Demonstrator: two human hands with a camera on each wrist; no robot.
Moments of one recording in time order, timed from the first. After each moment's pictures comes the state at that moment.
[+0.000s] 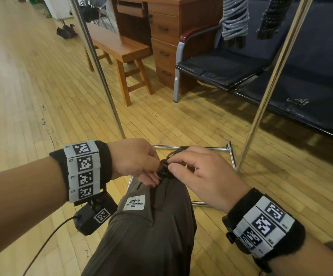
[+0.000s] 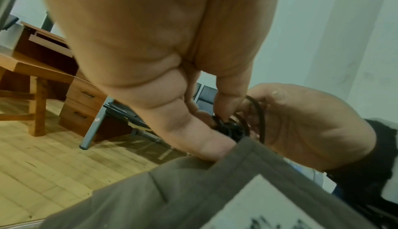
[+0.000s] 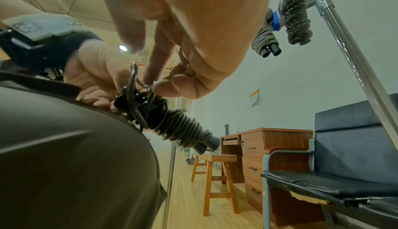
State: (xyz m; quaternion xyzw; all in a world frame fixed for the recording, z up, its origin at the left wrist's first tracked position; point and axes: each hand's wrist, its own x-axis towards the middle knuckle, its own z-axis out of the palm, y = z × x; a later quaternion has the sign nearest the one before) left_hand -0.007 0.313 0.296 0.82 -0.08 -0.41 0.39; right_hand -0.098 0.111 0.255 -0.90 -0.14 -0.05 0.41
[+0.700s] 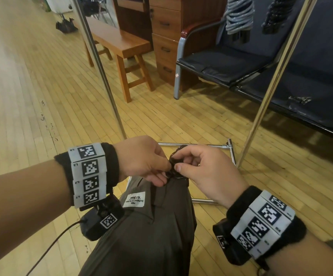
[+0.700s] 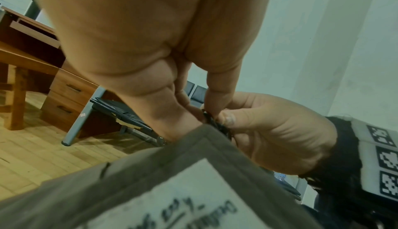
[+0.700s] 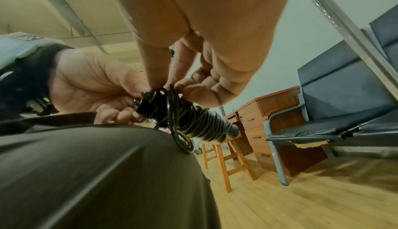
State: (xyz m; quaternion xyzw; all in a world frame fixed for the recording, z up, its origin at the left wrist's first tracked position) left_hand -0.019 0.300 0.291 0.82 -0.06 -0.38 0.42; right_hand -0.091 0.113 0.246 -0.87 -0.03 -0.03 0.49
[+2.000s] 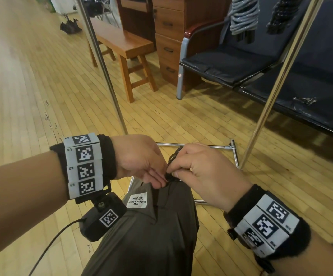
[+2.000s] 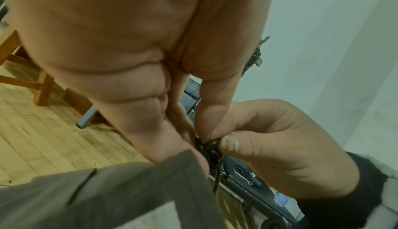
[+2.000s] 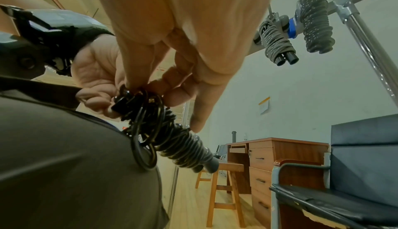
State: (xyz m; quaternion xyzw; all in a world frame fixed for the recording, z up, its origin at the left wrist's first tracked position) left_hand -0.011 0.310 0.301 0.78 -0.05 -0.45 0.43; right_hand -0.092 0.117 0.267 -0.93 -0.21 -0.03 0.30
